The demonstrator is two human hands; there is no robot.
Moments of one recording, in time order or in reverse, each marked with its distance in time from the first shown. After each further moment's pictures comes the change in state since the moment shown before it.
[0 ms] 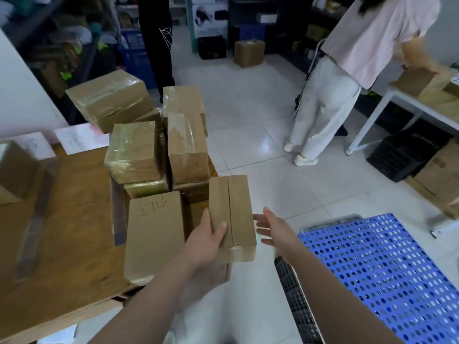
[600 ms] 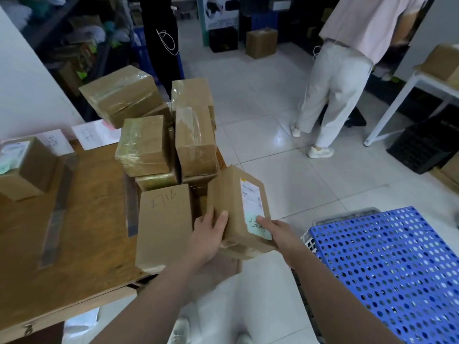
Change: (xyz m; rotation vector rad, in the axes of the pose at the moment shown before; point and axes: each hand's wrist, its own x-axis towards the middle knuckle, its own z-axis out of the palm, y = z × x) left_hand 0.002 -0.011 0.007 -0.065 0.101 -0.116; right_hand 0.004 0.028 0.006 0.121 -0.056 0.063
